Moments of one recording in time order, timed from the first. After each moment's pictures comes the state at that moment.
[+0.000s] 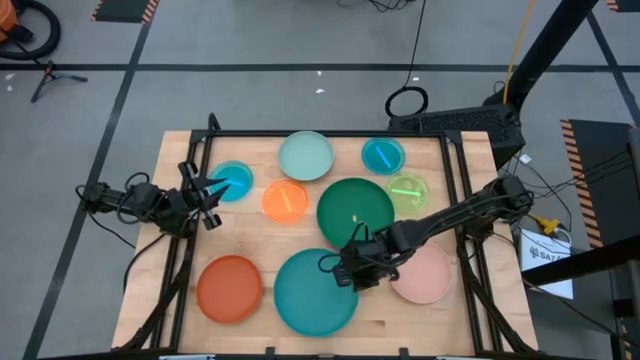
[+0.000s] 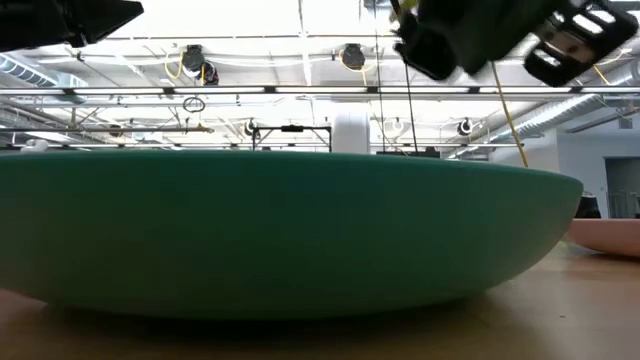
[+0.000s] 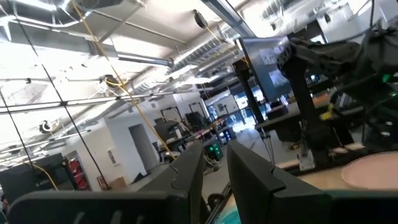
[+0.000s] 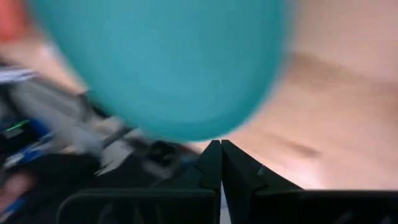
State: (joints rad) left arm -0.26 0.01 0.12 0.33 -0.49 0.67; right arm 0.33 1.70 1.24 -0.54 -0.34 1.77
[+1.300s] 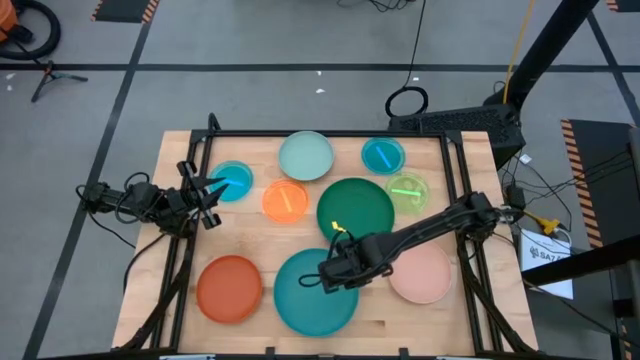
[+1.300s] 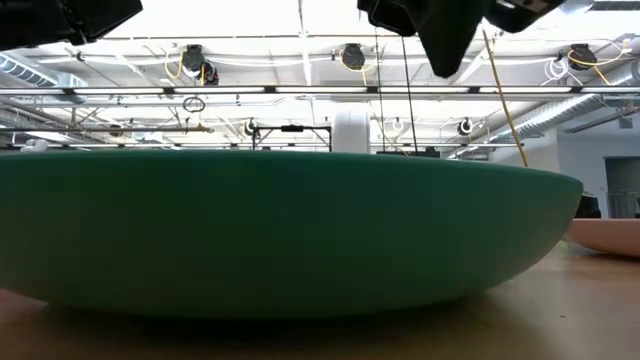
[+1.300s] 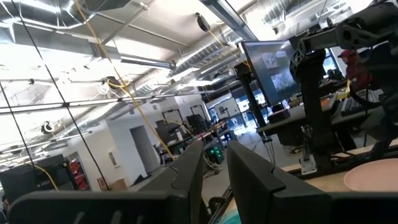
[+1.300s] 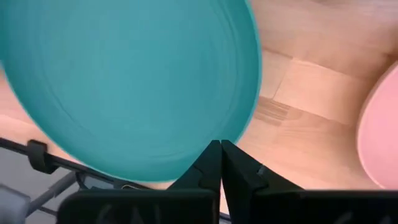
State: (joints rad) left arm -0.26 0.01 0.12 0.35 -0.49 0.67; right arm 0.37 1.99 1.79 -1.21 -0.13 1.66
